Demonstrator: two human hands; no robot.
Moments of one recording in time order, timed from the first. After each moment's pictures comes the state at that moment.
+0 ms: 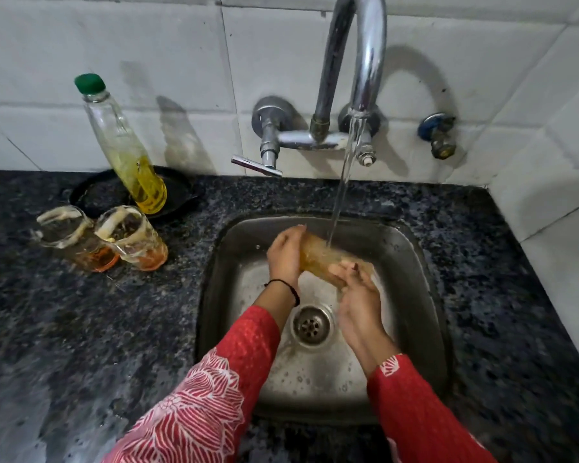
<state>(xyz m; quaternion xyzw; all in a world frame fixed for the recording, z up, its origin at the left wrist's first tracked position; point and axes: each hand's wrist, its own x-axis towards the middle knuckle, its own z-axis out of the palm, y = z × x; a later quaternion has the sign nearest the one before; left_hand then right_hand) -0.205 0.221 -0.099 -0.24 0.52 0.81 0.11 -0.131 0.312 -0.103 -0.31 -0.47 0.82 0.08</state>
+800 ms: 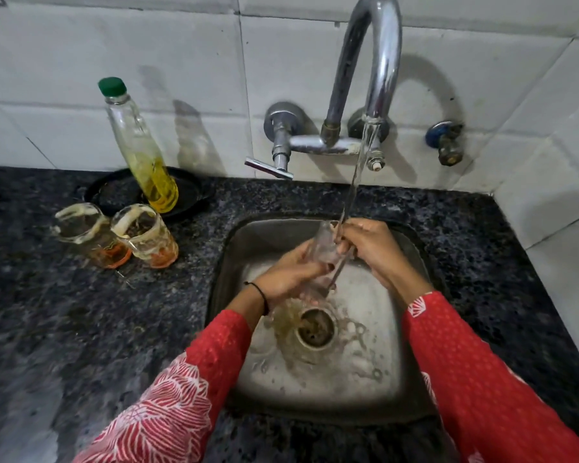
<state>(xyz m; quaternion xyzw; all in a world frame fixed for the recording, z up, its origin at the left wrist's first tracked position) -0.180 0.179 -0.076 0.05 0.57 0.74 0.35 -0.185 0.336 -0.033 -0.11 -0.75 0.65 -0.04</state>
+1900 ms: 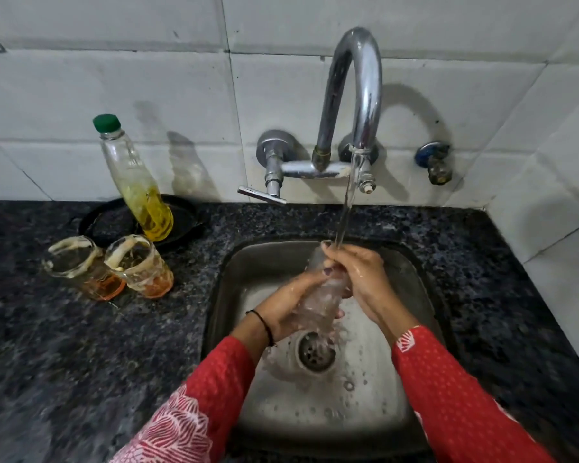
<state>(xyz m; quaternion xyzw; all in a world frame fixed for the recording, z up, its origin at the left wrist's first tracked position) -0.176 0.184 -0.060 0.01 0.48 0.75 0.45 -0.177 0.323 -0.037 -0.16 -0.67 0.73 -0.01</state>
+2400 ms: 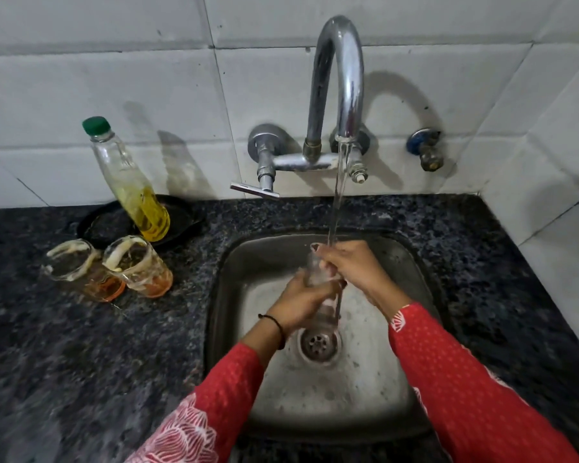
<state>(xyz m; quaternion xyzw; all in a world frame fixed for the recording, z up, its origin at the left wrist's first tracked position) -0.156 0.200 -0.055 -0.02 0.65 0.68 0.34 -0.179 0.326 -0.038 -0.14 -0.78 0.60 -0.06</state>
